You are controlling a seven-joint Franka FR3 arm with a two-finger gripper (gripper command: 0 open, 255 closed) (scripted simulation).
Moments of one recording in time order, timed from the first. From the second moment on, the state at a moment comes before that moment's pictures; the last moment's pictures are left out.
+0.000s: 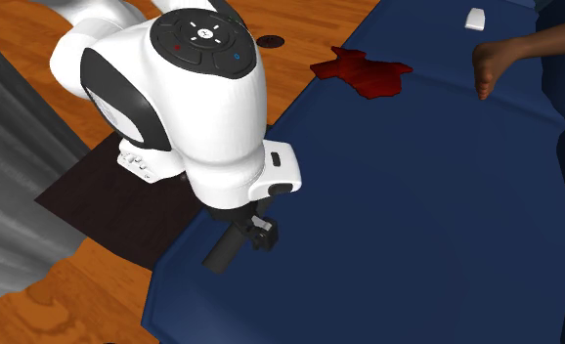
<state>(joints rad) 0.39 -0.31 -0.88 -2.61 -0.36 2.28 -1.56</state>
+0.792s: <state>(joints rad) 0.38 -0.32 -0.88 -2.61 -0.37 2.28 -1.55</state>
